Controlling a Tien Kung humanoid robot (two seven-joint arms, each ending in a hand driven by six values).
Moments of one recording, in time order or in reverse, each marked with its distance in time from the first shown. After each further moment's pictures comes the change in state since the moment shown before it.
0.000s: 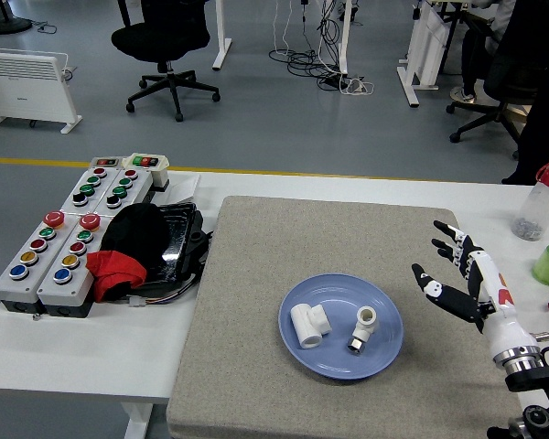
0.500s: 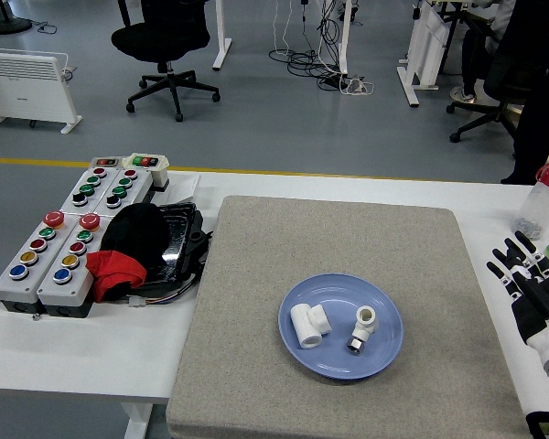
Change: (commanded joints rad) left arm -0.002 0.000 -0.004 0.000 0.008 -0.001 0.001; right arm -0.066 0.021 0.216 -0.016 0.621 0.121 -0.079
